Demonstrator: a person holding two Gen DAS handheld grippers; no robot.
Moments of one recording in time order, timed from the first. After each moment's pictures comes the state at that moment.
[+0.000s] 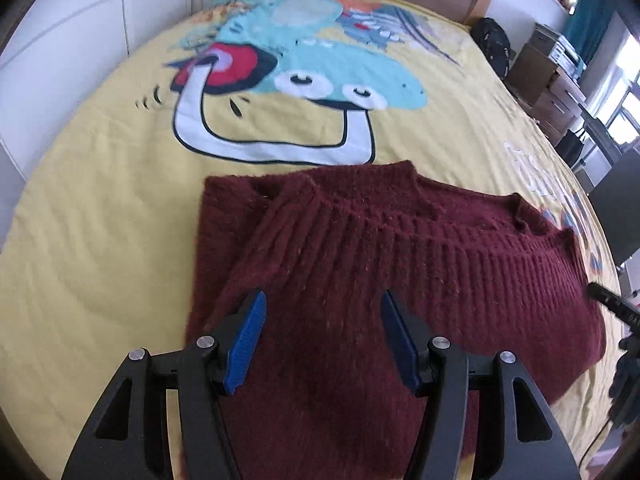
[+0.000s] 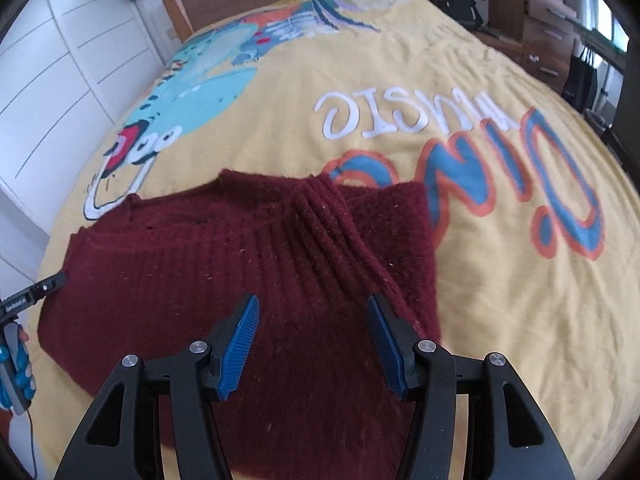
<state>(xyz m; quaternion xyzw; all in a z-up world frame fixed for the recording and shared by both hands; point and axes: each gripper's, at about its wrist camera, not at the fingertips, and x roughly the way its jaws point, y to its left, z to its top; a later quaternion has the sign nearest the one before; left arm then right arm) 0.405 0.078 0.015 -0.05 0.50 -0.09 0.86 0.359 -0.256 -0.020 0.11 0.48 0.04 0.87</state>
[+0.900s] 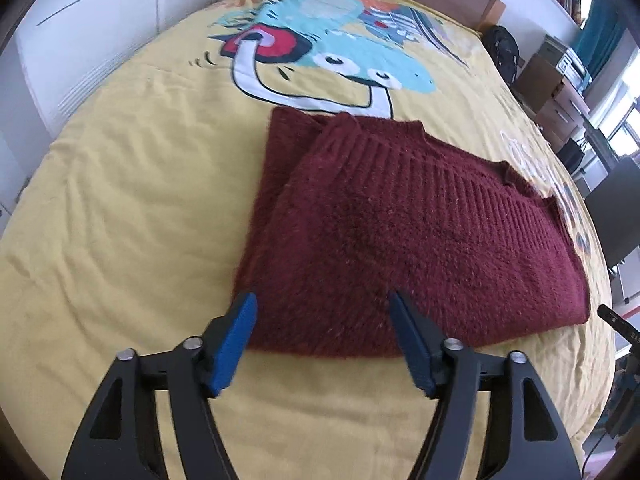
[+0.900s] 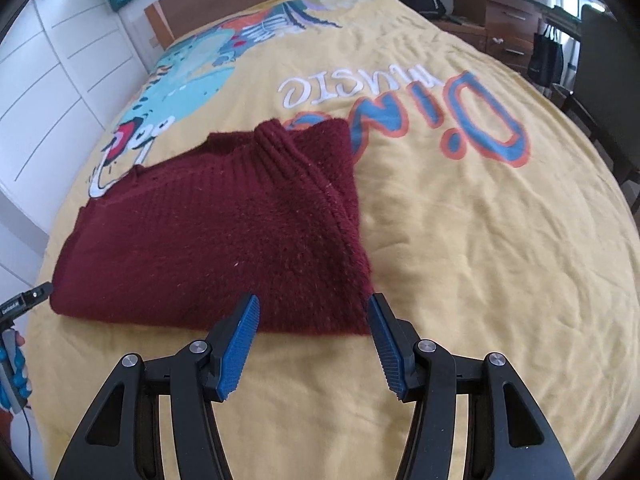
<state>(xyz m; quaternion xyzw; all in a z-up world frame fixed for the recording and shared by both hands) 0.317 0.115 0.027 -0.08 0.51 -0.07 0.85 0.239 -0.282 -0.002 0.13 0.49 0.00 0.86</state>
